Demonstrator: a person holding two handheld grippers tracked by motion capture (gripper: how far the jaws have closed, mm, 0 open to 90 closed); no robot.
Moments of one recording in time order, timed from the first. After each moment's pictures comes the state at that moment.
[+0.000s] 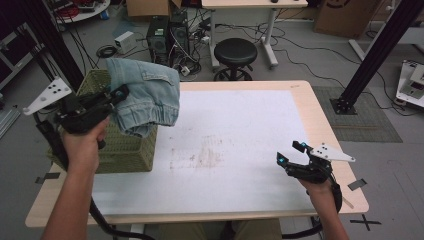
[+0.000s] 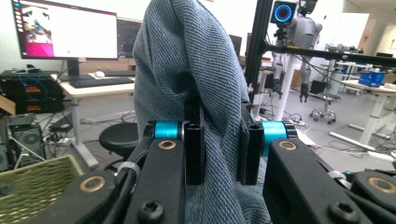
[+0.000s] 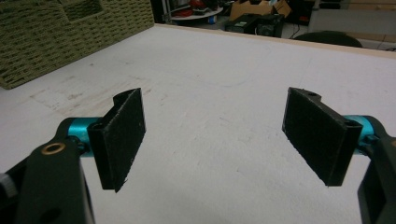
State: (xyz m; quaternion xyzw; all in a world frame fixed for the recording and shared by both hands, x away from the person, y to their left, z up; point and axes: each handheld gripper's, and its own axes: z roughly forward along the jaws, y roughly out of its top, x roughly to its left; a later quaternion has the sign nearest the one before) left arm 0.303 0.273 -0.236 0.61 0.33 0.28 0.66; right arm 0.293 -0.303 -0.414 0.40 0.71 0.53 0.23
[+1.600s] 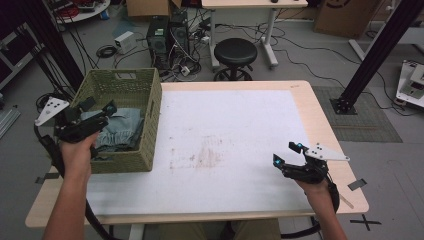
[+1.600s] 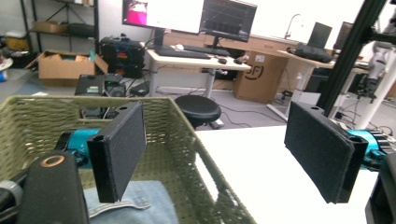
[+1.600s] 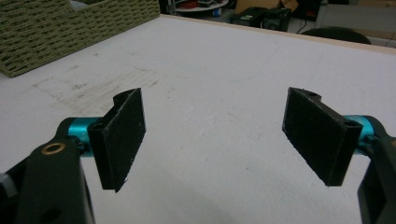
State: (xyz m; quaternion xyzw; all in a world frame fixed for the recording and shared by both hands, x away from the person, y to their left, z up) left arm 0.322 0.305 -0.307 0.56 0.46 0.34 0.60; right arm 0.294 -0.295 -0.415 0.39 0.73 0.51 0.23
